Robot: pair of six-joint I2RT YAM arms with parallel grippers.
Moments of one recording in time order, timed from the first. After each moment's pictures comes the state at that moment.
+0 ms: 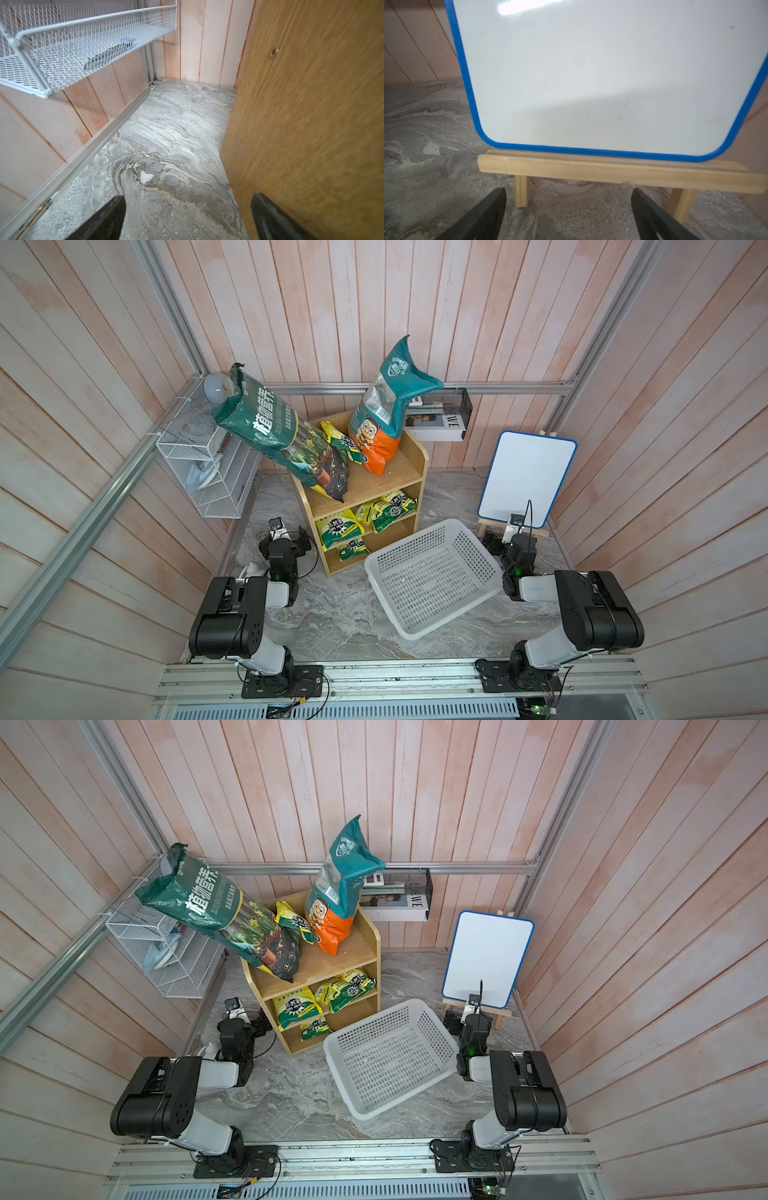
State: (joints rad) left arm 0.00 1.55 0.37 0.91 -0.27 -0.09; right arm 0.01 1.55 0.37 0.87 0.15 0.07
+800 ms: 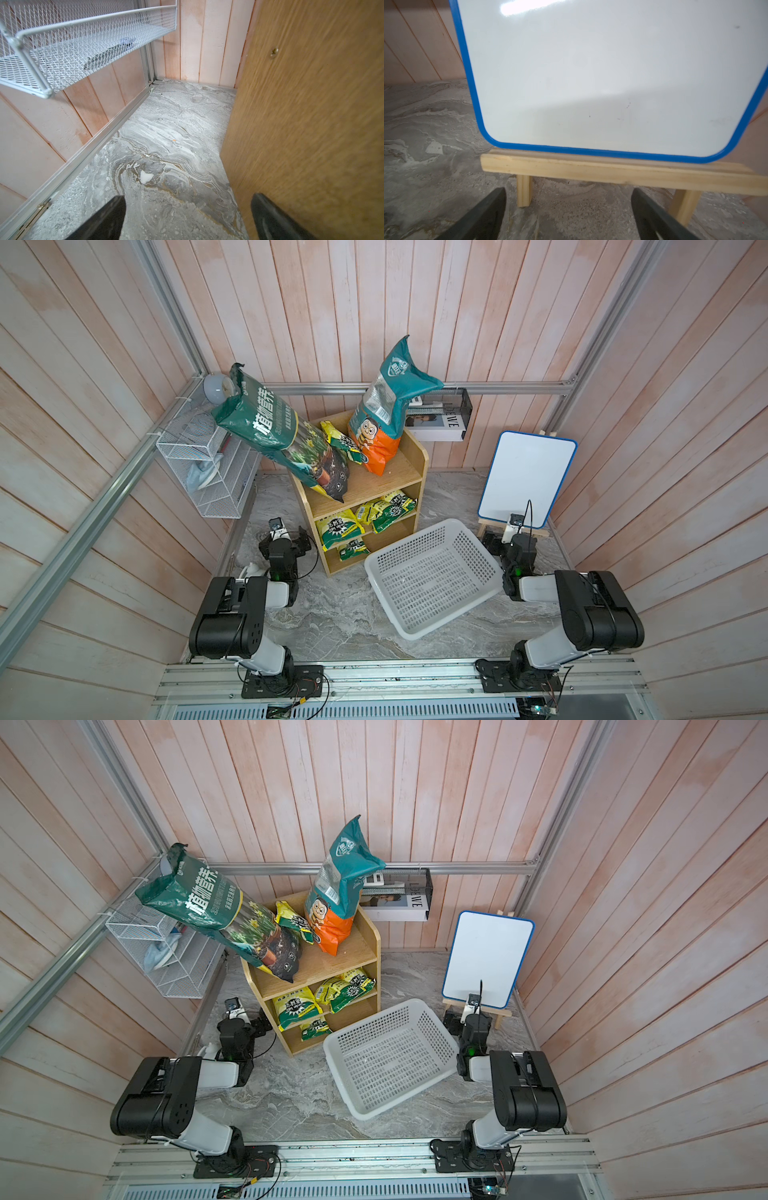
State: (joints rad) left arm 0.00 1.55 0.37 0.91 -0.27 -0.09; right arm 0.01 1.55 0.36 0.88 0.14 0.07
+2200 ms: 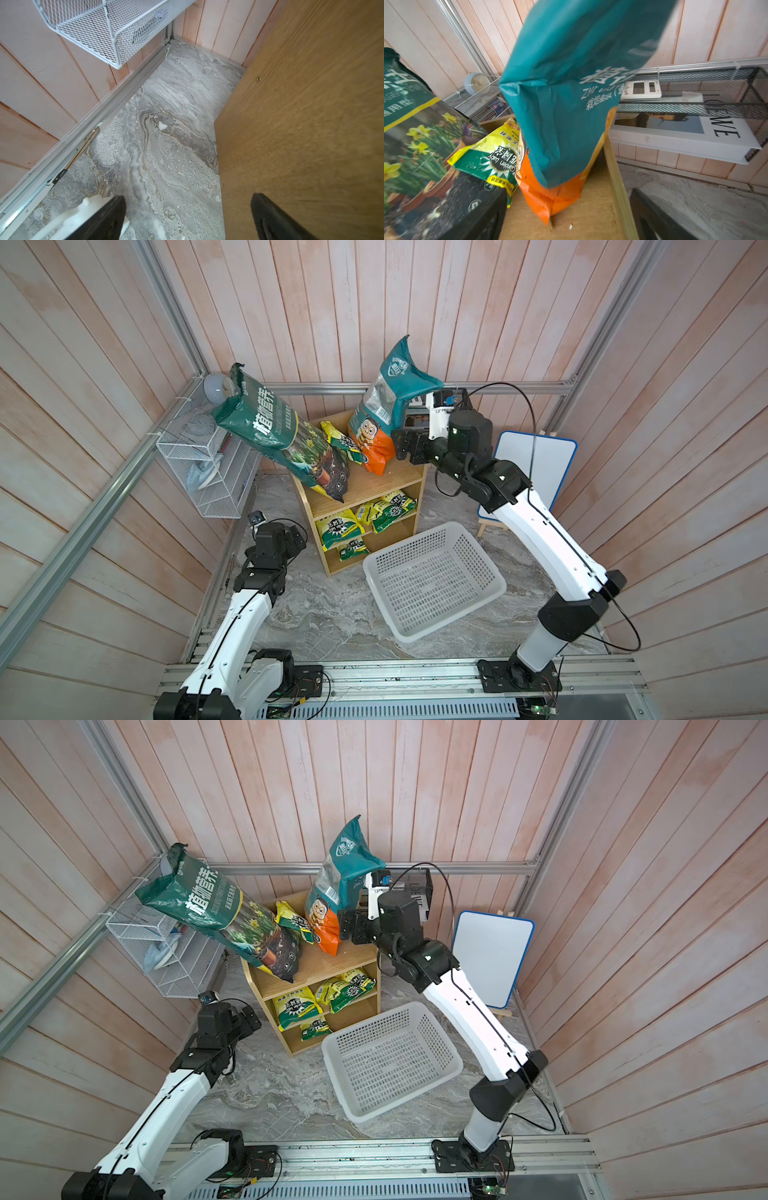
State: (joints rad) left arm -0.05 0.98 0.69 -0.32 -0.29 -0.41; right arm 0.72 1.78 2.14 -0.52 0.16 0.32
